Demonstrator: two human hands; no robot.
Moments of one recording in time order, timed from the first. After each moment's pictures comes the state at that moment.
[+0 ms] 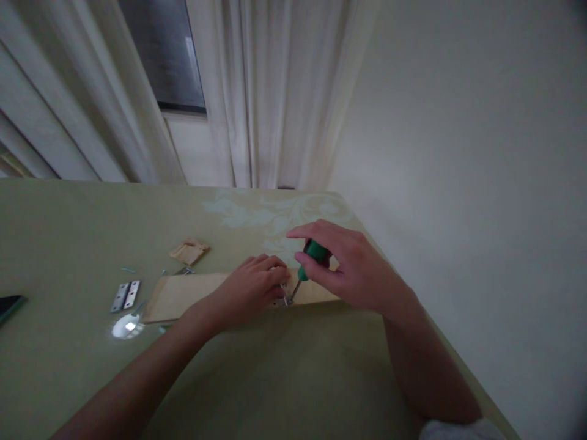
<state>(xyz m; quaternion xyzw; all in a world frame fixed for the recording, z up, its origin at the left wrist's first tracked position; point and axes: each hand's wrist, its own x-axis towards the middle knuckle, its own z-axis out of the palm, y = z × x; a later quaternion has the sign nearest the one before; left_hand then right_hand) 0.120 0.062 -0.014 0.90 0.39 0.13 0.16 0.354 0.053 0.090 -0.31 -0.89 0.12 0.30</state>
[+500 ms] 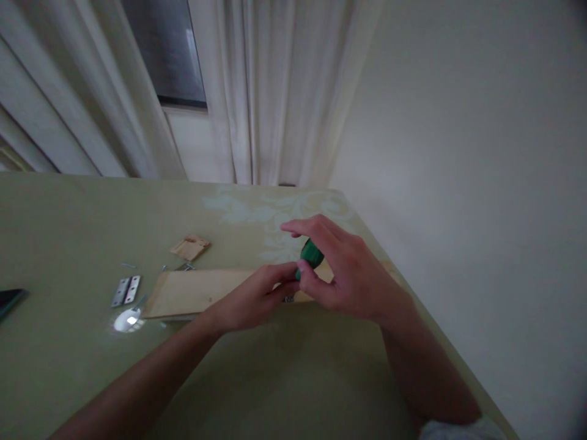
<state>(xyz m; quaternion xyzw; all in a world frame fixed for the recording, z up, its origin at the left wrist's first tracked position) 0.140 0.046 -0.009 0.75 0.29 0.34 0.48 0.346 0.047 0.083 -0.29 -0.90 0.08 0.31</state>
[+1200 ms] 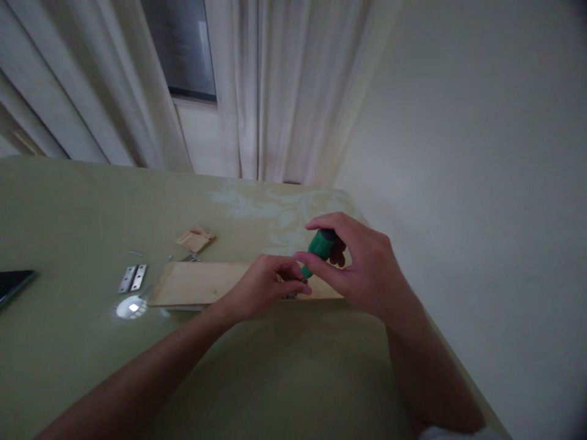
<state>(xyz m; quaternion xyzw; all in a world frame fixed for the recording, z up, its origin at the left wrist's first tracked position) 0.143 0.052 -0.019 0.68 0.37 0.37 0.52 0.348 0.047 0.084 -0.33 -0.87 0.04 0.36</state>
